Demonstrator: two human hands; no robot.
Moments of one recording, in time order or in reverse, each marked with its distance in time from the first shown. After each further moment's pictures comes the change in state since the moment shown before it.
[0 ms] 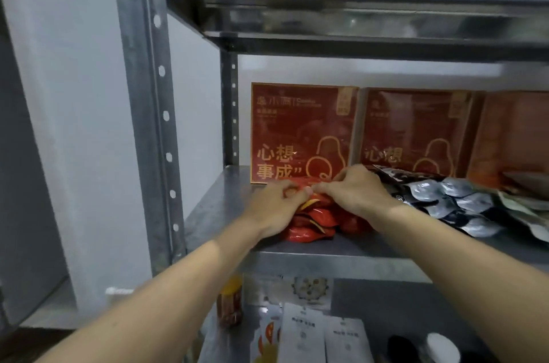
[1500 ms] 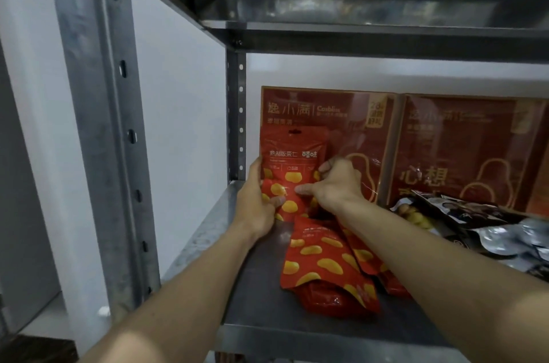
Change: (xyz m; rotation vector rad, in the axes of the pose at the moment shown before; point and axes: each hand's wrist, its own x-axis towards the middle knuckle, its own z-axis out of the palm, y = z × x) left_hand 0.099 -0.074 0.000 -0.438 0.324 0.057; right_hand 0.119 -0.022 0.072 0.202 0.125 -0.068
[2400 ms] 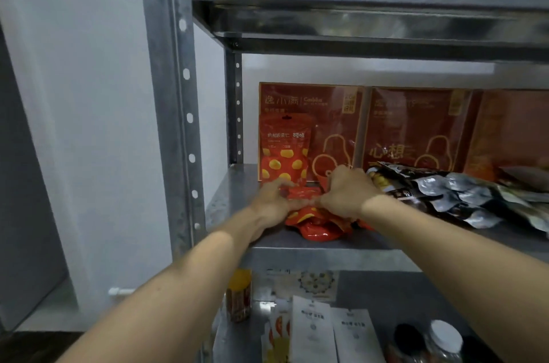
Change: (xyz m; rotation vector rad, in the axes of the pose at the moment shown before) left_hand -0.085 0.059 -0.018 0.030 -0.426 -0.309; right_hand -0.119 -0.023 -0.061 -0.633 -0.216 -0.005
